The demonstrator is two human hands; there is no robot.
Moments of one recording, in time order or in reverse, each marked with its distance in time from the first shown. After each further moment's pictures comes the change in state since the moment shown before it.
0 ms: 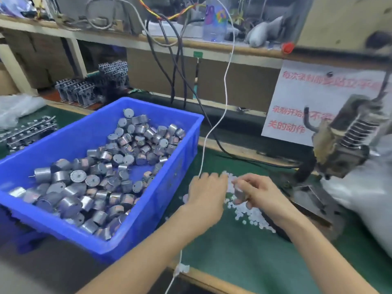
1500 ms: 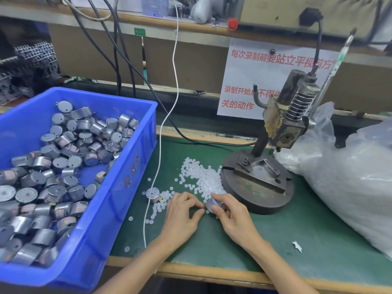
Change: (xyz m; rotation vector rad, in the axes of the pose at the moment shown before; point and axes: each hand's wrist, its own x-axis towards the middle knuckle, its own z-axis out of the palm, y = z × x) left_hand -0.014 0.010 0.115 -0.779 0.173 0.142; right_hand -0.049 0.103 0.017 -0.367 0.356 -0.315
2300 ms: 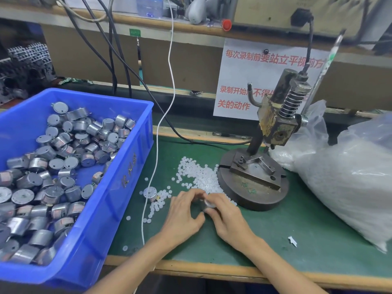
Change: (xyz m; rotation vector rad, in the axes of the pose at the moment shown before) left_hand 0.000 0.010 -0.003 -0.092 -0.076 0.049; right_hand -0.007 -0.008 0.003 -0.174 0.006 -0.244
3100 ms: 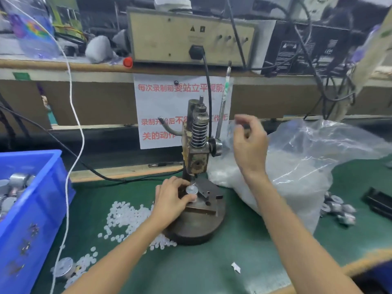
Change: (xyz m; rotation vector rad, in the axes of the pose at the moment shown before) left_hand 0.149 0.072 0.072 0.122 -0.016 0.128; right_hand 0.111 0.031 -0.214 0.022 0.822 0.357
